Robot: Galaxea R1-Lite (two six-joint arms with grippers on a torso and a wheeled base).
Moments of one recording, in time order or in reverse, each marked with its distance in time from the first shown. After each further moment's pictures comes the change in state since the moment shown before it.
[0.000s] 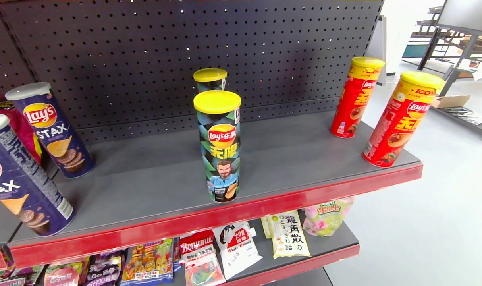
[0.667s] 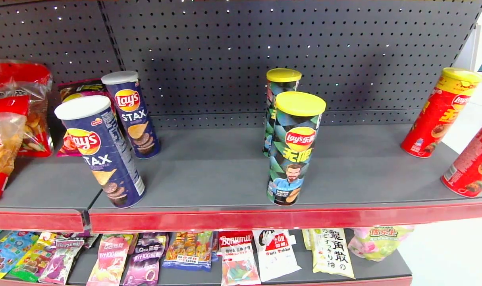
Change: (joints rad) left arm 0.001 -0.015 0.030 0.001 0.072 -0.003; right arm 0.000 0.000 0.000 0.000 -0.009 0.009
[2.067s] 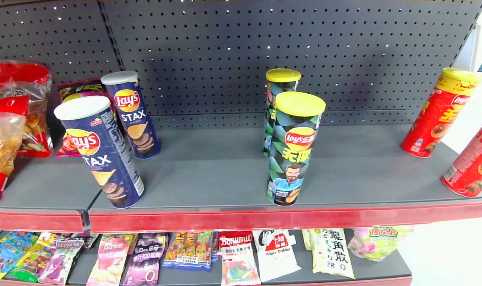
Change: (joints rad) left arm 0.232 -0.092 0.278 -0.227 -0.043 -0.028; right arm -0.001 0.000 0.000 0.000 0.022 -0.004
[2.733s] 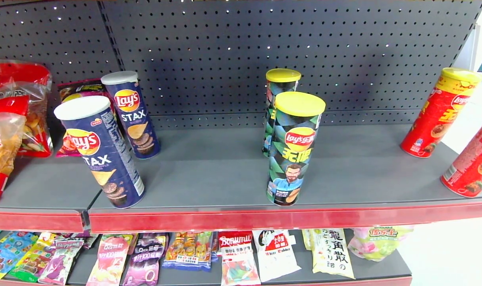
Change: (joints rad) left arm 0.000 -0.002 0.001 0.000 0.001 0.007; right arm 0.133 0.528 -0.409 -0.080 0.080 0.055
